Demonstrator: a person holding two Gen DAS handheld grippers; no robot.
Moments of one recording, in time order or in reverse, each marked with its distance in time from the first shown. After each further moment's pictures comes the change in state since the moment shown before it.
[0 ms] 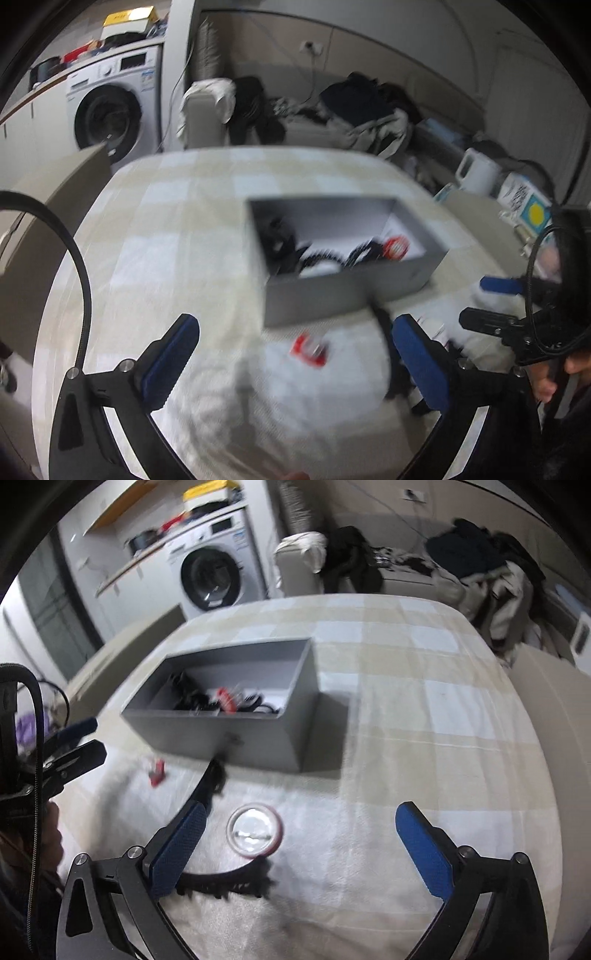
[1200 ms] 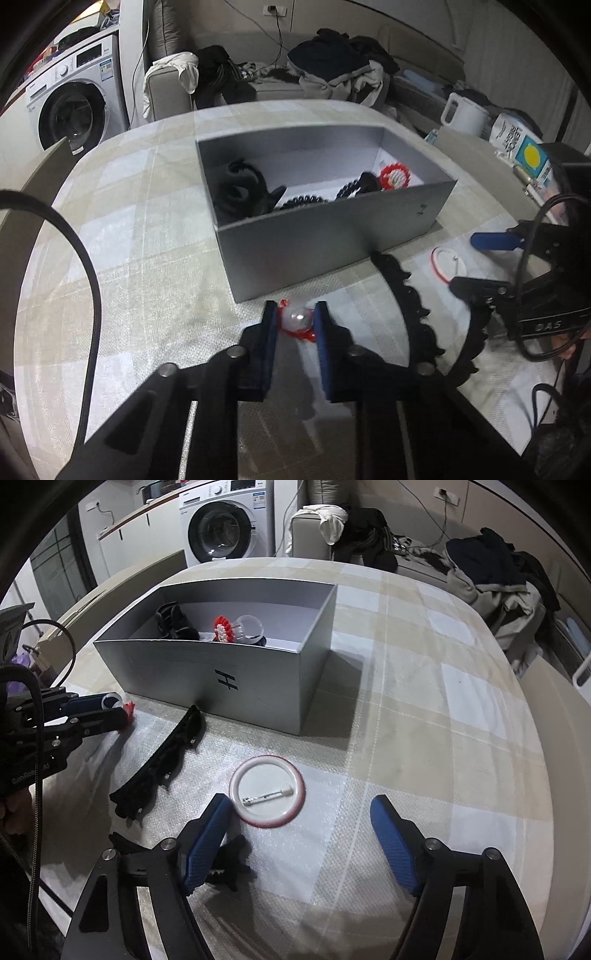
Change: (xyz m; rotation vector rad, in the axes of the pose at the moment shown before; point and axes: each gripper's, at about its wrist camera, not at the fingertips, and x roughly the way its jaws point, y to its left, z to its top) left arm 0.030 -0.011 -0.008 0.136 0.125 -0.062; right arm 0.026 0.011 -0.013 -0.109 0.095 -0.087
